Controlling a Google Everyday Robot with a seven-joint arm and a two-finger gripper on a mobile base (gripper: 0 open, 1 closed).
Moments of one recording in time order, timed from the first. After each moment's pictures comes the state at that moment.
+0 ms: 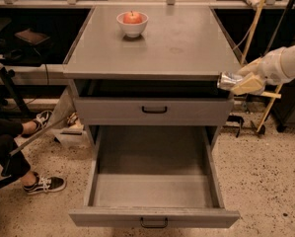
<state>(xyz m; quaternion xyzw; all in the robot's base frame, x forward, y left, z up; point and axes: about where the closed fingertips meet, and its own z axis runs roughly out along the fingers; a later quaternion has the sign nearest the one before) 0.692 -0.324 0.816 -0.49 0.78 0.02 0.40</state>
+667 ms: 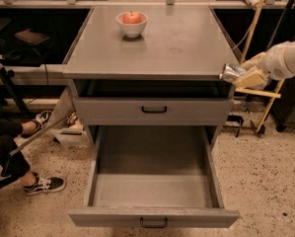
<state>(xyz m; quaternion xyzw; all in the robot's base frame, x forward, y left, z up) 0.697 -0.330 0.835 -0.49 0.77 0.01 0.41</state>
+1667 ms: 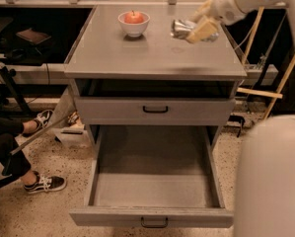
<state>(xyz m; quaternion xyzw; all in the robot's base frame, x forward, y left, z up) 0.764 -0.163 0.954 -0.61 0.67 0.04 0.42</state>
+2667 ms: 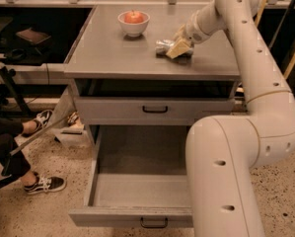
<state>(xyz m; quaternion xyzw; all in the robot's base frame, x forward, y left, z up) 0.849 -0.122 0.843 -0.59 0.71 0.05 0.38</state>
